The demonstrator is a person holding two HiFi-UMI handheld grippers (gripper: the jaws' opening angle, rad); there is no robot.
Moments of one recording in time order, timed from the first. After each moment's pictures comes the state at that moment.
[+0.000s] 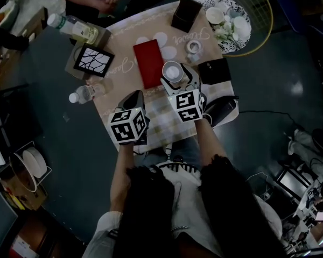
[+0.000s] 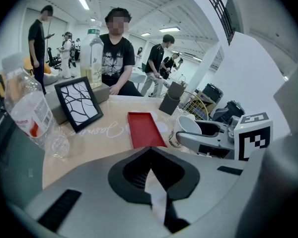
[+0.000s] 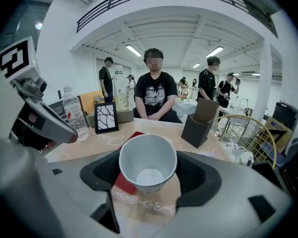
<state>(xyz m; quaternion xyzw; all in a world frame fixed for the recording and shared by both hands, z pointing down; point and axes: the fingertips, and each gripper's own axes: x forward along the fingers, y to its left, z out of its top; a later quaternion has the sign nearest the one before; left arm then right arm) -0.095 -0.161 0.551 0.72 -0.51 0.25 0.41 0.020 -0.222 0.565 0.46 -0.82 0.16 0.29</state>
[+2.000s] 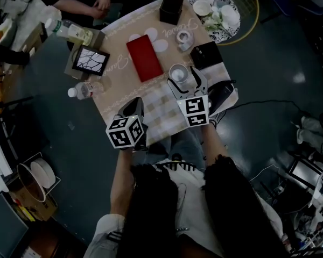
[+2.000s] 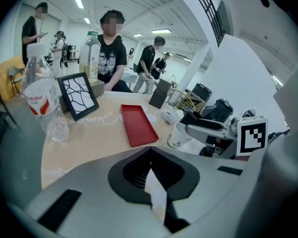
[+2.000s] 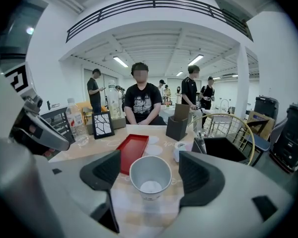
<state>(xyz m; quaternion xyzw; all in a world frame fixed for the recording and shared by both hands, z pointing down) -0.090 -0.098 0.549 0.75 -0.47 0.24 0.40 0.067 -0.158 0.543 0.54 -0.80 0.16 0.22</state>
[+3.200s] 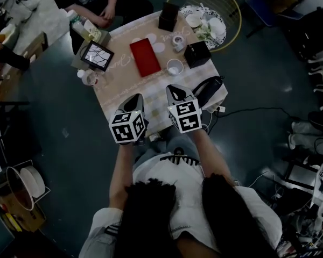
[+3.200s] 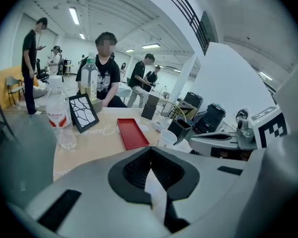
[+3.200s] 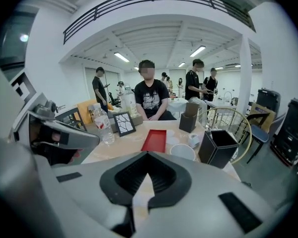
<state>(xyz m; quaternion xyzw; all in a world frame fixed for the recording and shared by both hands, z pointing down) -0.095 -0.056 0.493 0.79 -0.48 0.19 0.33 0.016 -0.066 0.493 0.51 -0.80 0.21 0.24</state>
